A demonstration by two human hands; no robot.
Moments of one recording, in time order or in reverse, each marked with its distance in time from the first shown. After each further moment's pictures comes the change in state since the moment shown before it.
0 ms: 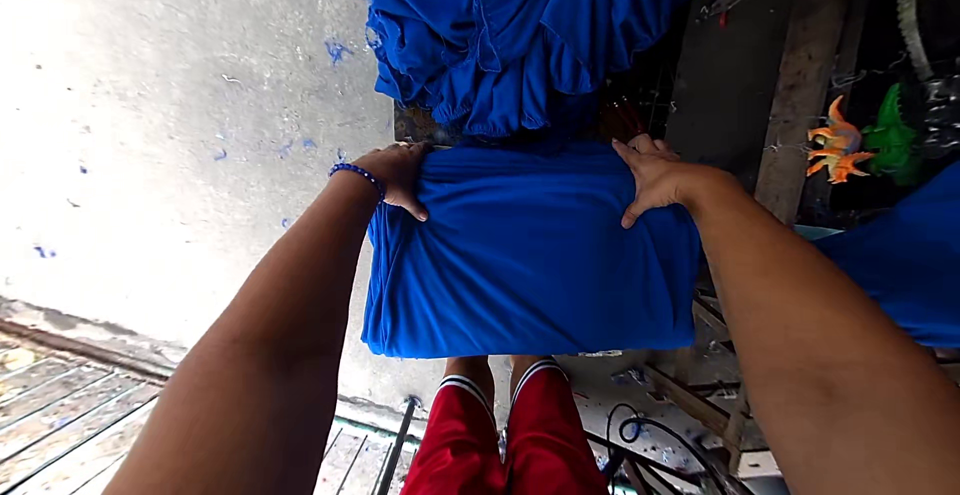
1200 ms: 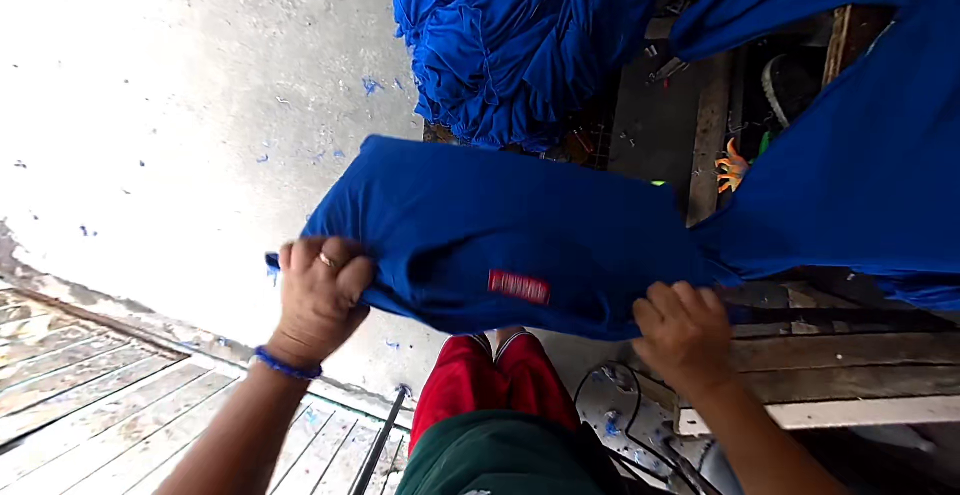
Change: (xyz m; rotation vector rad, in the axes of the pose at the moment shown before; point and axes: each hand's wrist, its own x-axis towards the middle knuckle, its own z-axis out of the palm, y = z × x) left_hand -0.347 0.036 0.067 -0.019 1.138 0.362; right_hand -0.351 -0.106 0.058 -0.329 1.055 -0.349
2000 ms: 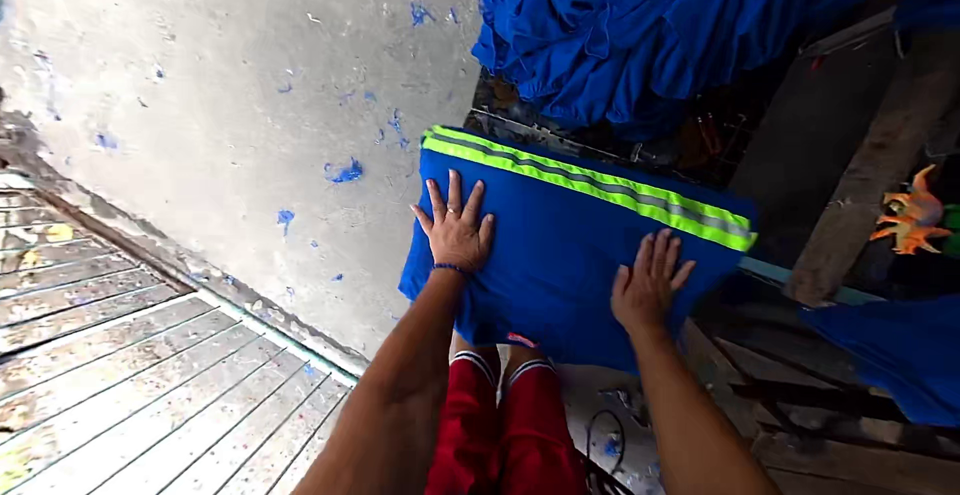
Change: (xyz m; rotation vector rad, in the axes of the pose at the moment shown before) left_hand -0.008 -0.045 0.310 0.071 -0.094 -0.627; right_hand 0.018 0.000 0.289 0.069 -0.082 0.419
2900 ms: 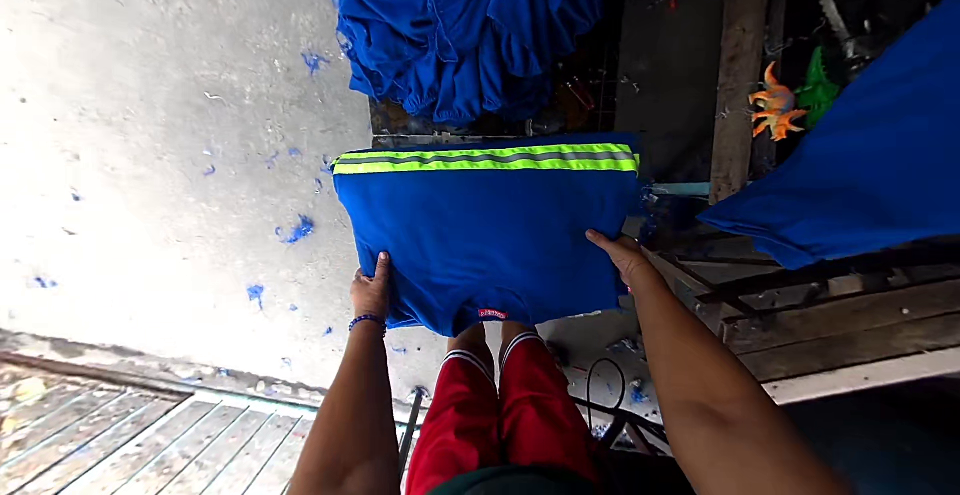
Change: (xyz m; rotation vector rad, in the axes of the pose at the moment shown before) left_hand -0.028 -0.031 -0.064 -0.467 -0.430 -0.856; right_hand -0.023 0.075 -0.019 0.927 -0.572 1.160
